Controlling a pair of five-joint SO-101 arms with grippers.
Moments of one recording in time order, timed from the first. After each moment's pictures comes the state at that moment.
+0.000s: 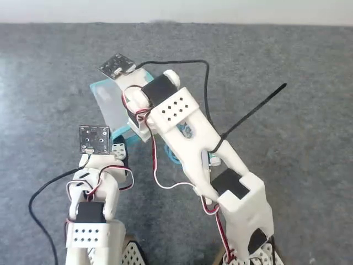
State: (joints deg) left arm -5.7 -85.4 92.2 36.0 3.8; right arm -43.5 24.8 -42.1 100.7 6.1
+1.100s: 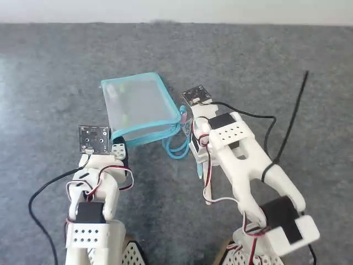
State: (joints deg) left arm -5.7 -85.4 92.1 36.0 3.6; right arm -25.4 -1.8 30.4 62.7 1.0
